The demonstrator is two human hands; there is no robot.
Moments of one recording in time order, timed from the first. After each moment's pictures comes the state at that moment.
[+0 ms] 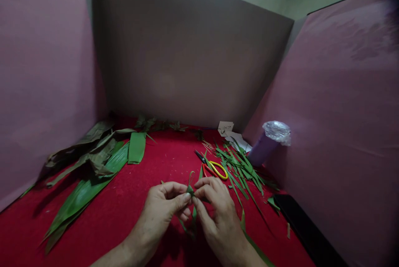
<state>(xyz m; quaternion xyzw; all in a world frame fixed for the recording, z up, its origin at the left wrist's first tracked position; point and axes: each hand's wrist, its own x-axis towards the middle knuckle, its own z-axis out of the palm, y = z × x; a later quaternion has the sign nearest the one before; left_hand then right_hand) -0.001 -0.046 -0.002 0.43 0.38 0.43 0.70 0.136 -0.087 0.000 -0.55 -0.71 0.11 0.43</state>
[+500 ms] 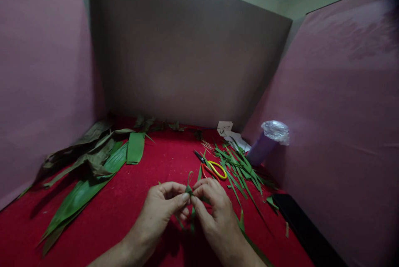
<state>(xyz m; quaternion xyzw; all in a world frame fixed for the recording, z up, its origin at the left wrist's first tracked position) 0.000 -0.047 -0.004 0.44 0.38 0.42 0.70 0.135 -0.083 -0.004 -0.57 -0.70 0.13 0.42</state>
